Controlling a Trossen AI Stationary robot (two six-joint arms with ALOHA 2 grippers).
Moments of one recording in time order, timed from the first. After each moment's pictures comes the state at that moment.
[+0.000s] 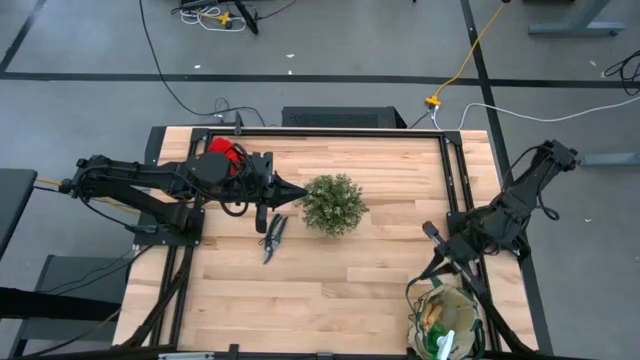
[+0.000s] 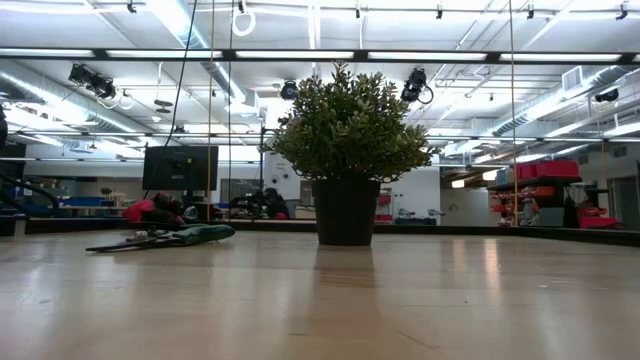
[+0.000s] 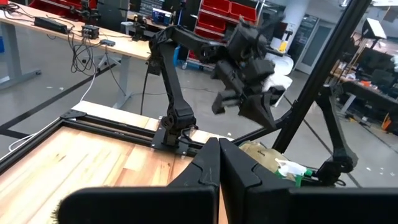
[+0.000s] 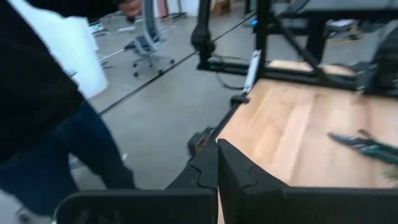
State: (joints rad) left arm -0.13 1.15 1.17 -0.07 -0.15 -0.30; right arm 0.75 0.75 0.74 -0.24 0.12 0.17
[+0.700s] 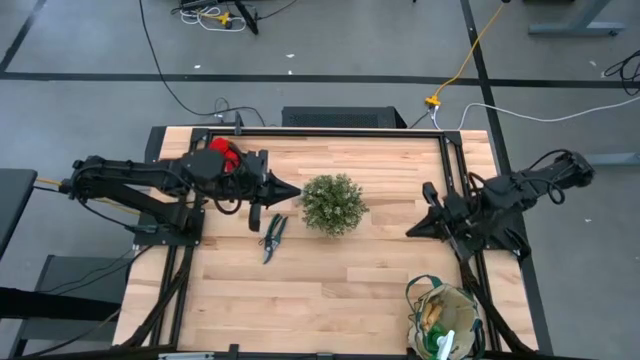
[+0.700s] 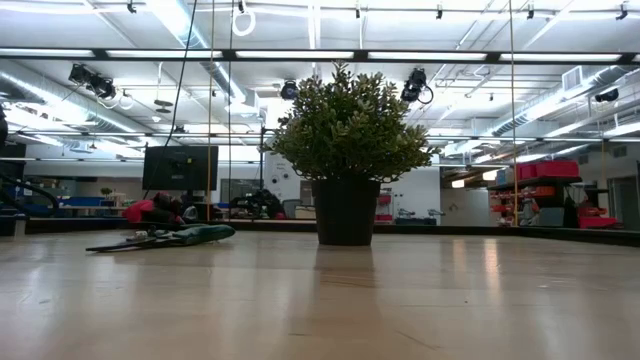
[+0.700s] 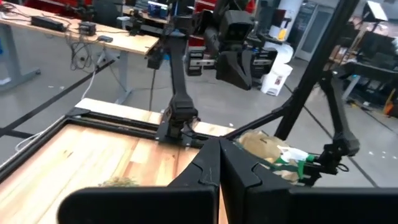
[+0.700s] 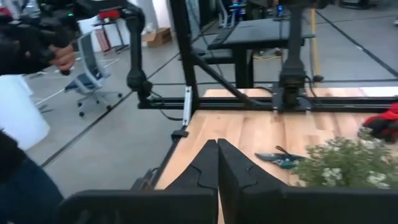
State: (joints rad) left arm -0.11 1.11 1.17 -0.14 -0.11 -0.25; right arm 0.44 0.75 0.91 -0.33 0.08 0.17
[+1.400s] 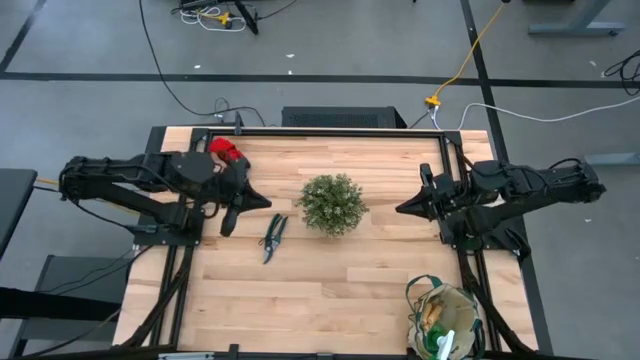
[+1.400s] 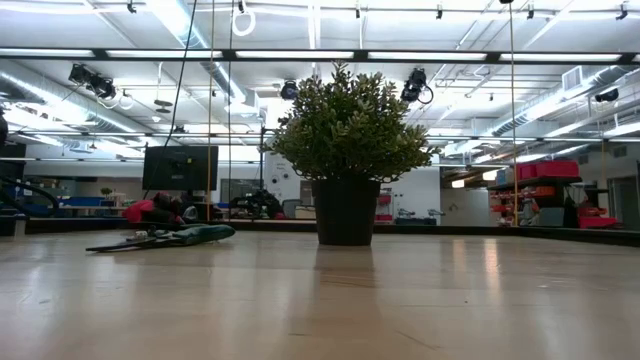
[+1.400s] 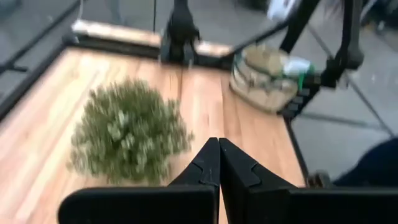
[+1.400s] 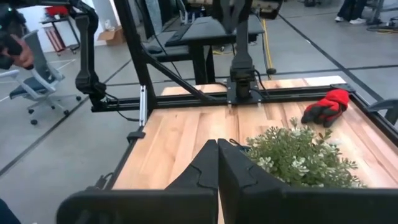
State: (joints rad) left arm -0.11 0.97 1.17 -0.60 -0.04 -0.23; right arm 0.20 0.75 0.91 -0.37 0.01 0.14
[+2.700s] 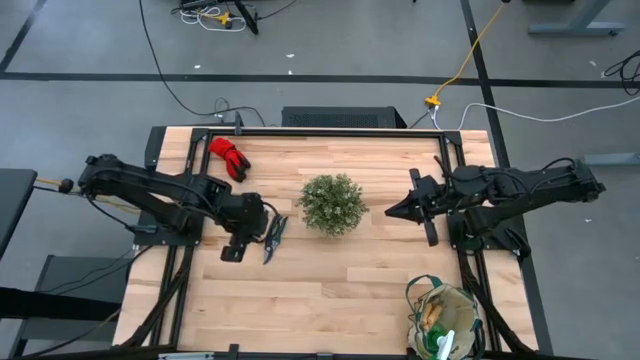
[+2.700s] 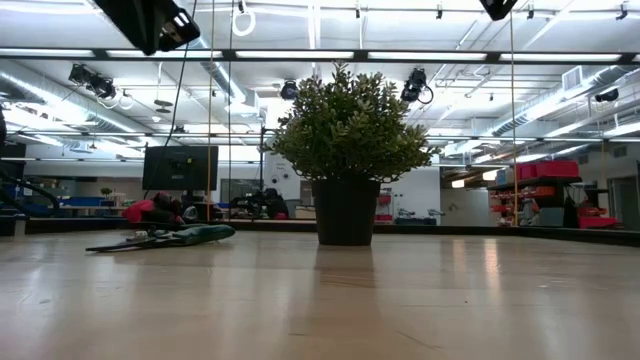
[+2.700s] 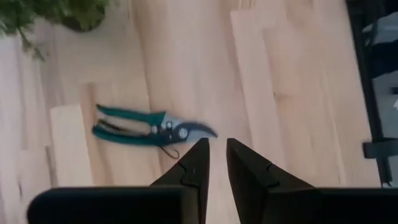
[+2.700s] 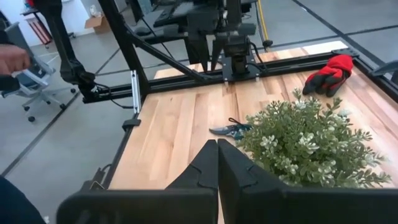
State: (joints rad) left arm -0.22 1.24 1.17 -1.03 0.06 -0.08; right arm 0.18 0.84 0.91 -0.37 0.01 0.23
